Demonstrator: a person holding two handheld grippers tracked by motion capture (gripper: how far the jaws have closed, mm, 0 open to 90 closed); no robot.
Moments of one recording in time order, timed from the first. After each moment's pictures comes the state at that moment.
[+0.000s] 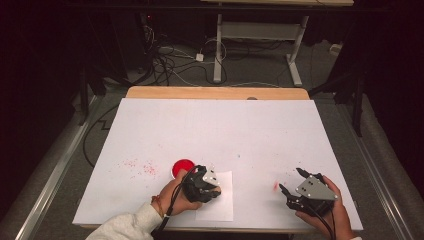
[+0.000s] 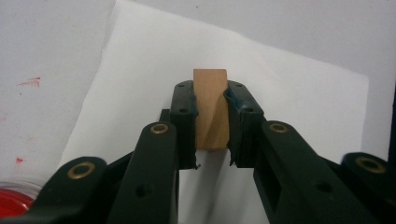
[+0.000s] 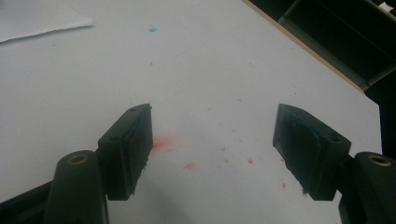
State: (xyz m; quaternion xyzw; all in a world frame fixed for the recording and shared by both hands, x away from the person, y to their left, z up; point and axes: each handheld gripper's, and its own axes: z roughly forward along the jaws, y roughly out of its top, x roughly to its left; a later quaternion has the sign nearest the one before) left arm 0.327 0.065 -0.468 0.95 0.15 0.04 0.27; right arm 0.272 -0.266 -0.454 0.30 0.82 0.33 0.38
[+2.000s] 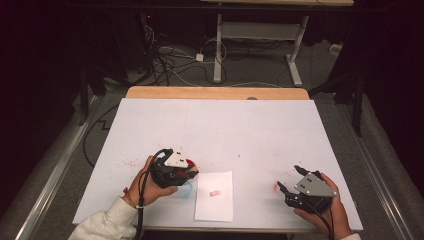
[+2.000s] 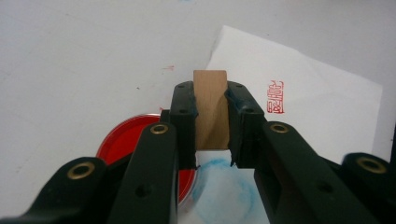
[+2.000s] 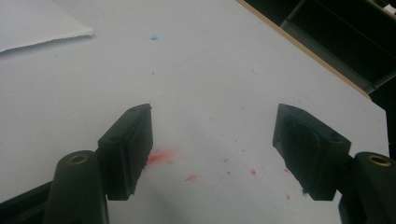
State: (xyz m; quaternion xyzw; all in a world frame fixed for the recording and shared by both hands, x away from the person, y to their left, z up) left arm 0.335 0.142 -0.420 0.91 0.20 0.11 0.34; right arm 0.277 -0.264 -0.451 0.29 0.81 0.34 0.37
